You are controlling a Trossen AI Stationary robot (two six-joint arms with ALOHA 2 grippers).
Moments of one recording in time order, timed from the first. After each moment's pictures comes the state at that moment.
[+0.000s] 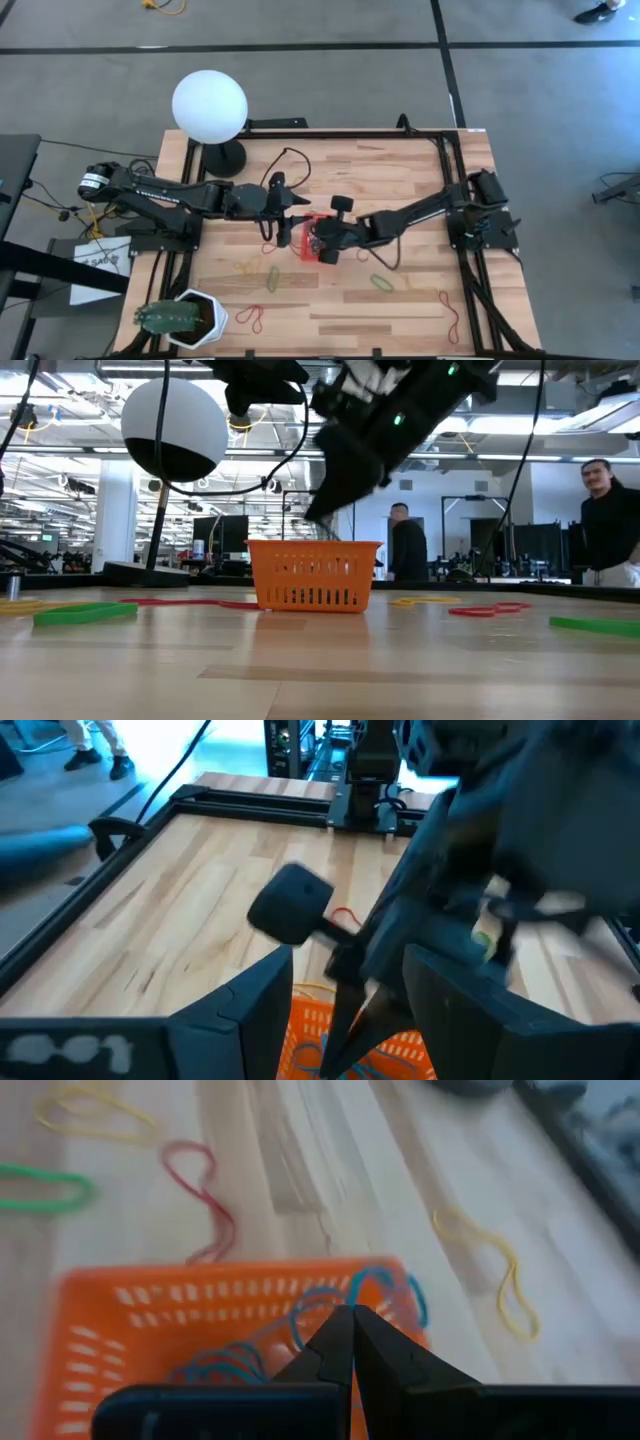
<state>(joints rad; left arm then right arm) -0.12 1.28 0.94 -0.04 -0.25 -0.14 0.21 1.87 1.17 -0.12 0.49 0.11</state>
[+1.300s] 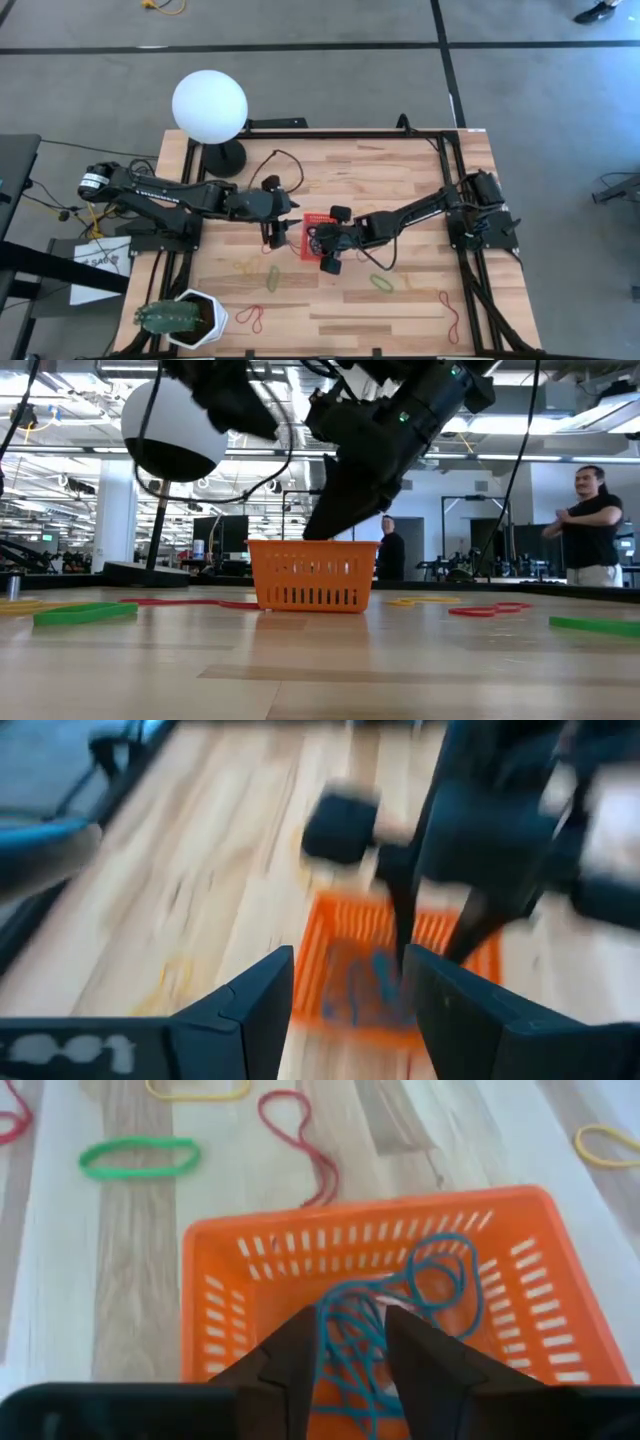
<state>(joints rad) -0.12 1.28 0.94 -0.30 -0.26 -0.12 0.22 1.89 1.19 -0.18 0.23 0.26</state>
